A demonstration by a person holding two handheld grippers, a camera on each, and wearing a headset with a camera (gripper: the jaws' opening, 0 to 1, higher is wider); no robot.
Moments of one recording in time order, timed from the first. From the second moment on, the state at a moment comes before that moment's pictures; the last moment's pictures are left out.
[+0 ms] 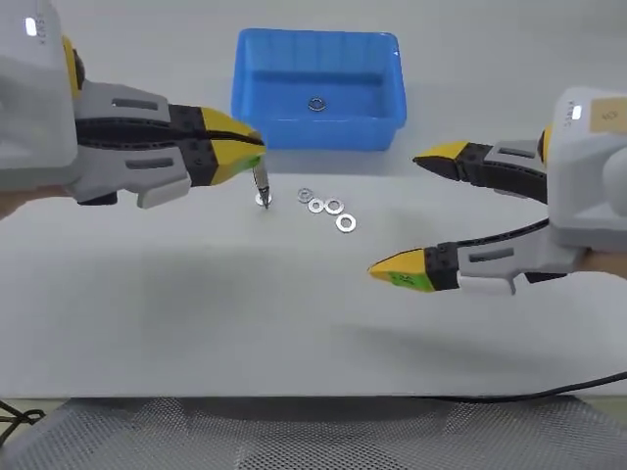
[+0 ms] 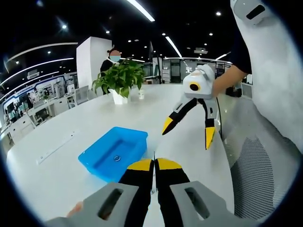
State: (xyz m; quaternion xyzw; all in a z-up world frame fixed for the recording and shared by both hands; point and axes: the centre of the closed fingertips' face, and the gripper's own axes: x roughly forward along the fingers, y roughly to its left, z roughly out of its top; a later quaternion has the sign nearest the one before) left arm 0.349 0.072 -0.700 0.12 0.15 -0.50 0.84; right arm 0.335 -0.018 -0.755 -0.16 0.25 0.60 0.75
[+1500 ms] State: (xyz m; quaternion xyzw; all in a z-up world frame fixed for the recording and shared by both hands) left arm 0.349 0.076 -0.705 0.12 0.17 -0.53 0.83; right arm 0.335 0.103 -0.769 -0.24 0.20 0.73 0.61
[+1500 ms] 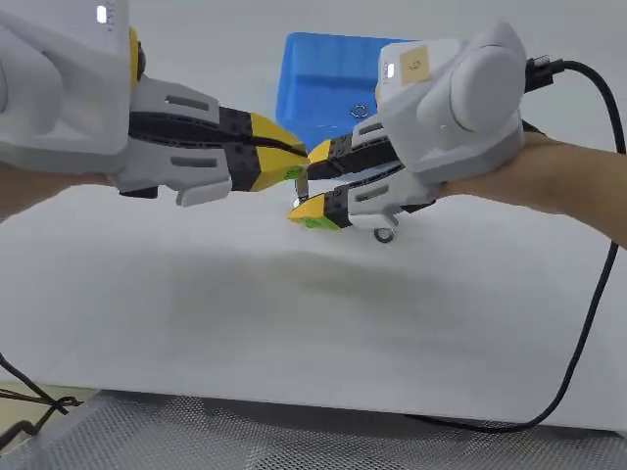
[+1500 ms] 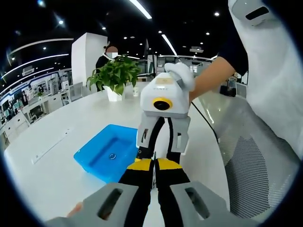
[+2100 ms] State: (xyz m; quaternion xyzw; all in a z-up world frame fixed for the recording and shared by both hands) left arm 0.351 0.075 -0.704 0.11 0.17 -0.53 0.83; right arm 0.342 0.106 -0.772 -0.26 0.21 0.73 0.60
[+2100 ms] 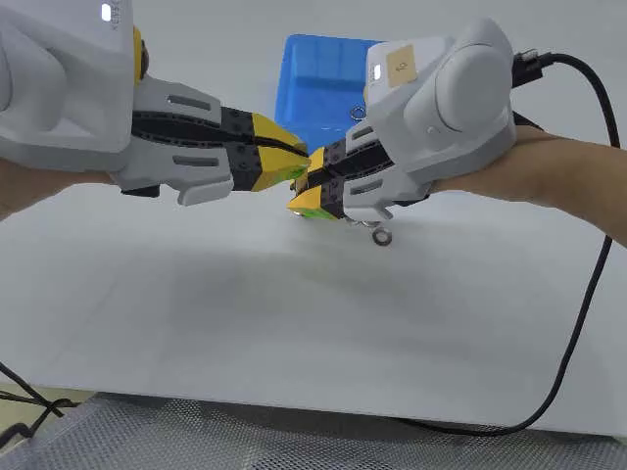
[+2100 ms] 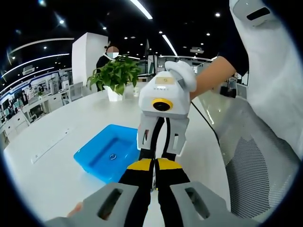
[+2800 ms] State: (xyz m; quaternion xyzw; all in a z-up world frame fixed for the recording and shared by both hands) left arm 0.354 0.079 -0.708 0.11 0.19 -0.51 0.83; right arm 0.343 0.105 -0.772 -0.25 0.22 0.73 0.60
